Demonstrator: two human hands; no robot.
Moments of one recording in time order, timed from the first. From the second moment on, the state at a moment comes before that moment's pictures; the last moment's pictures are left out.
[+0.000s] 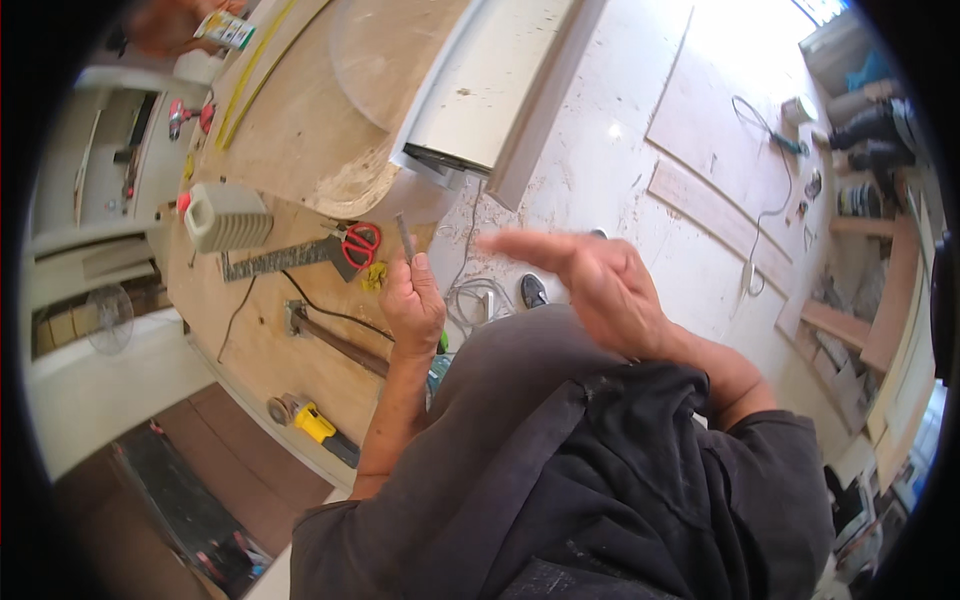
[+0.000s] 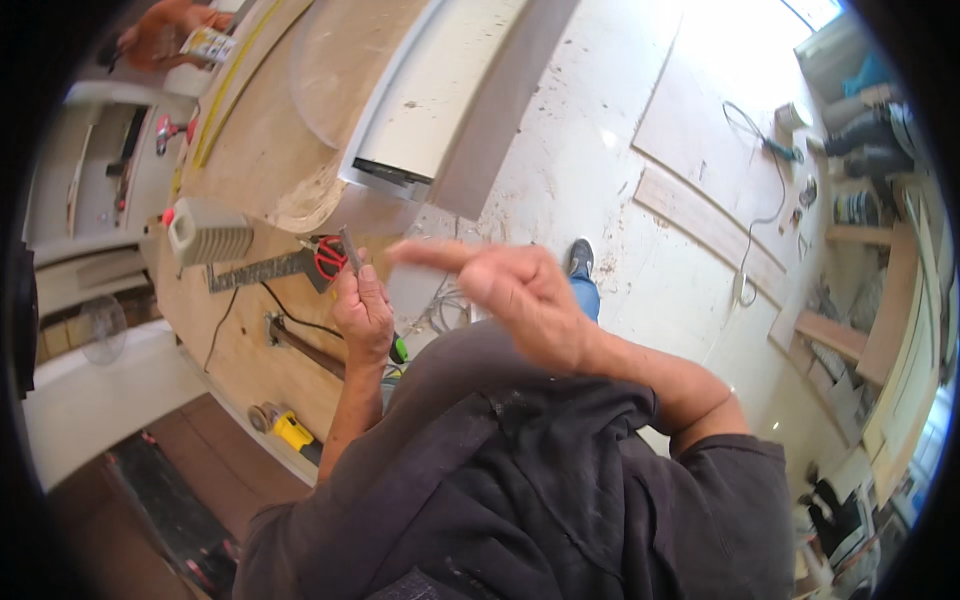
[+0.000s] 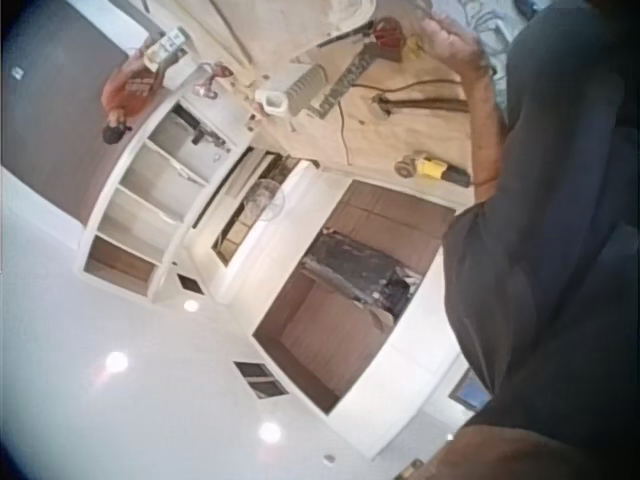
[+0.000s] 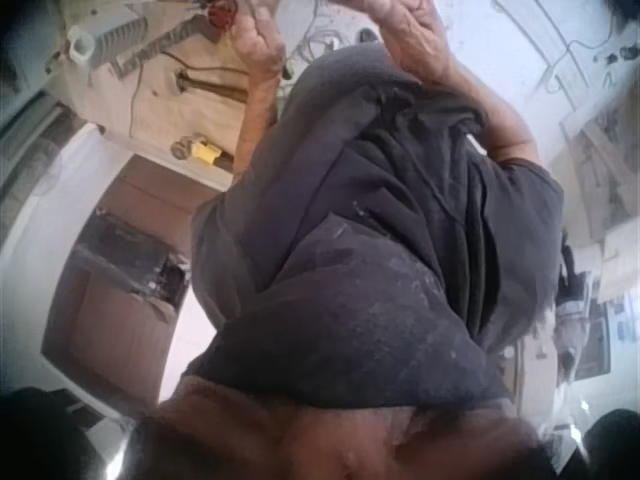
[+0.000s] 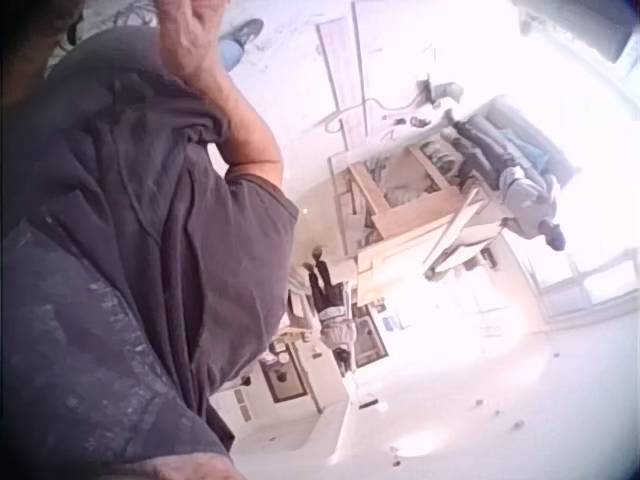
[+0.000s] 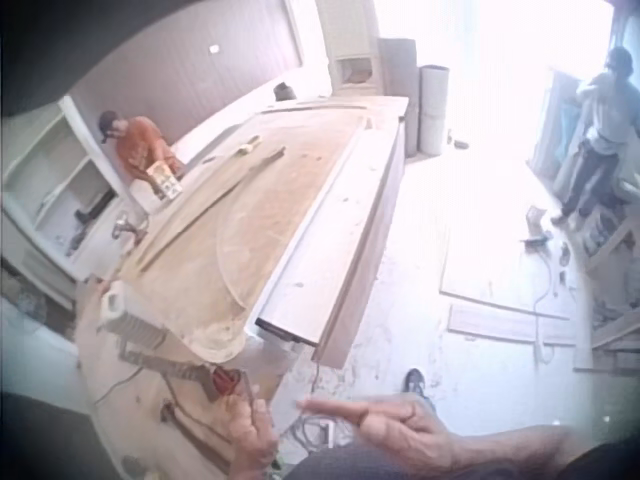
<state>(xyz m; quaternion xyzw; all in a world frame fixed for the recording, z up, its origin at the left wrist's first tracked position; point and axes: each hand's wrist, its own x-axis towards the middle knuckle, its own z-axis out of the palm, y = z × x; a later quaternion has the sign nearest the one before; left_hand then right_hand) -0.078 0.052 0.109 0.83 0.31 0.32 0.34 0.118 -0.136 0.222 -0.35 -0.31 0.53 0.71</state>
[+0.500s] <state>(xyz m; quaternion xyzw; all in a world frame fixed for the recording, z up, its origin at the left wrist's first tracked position) -0.086 0.022 0.081 0.63 0.43 0.12 0.64 0.134 -0.084 0.064 -0.51 -0.02 0.66 0.55</state>
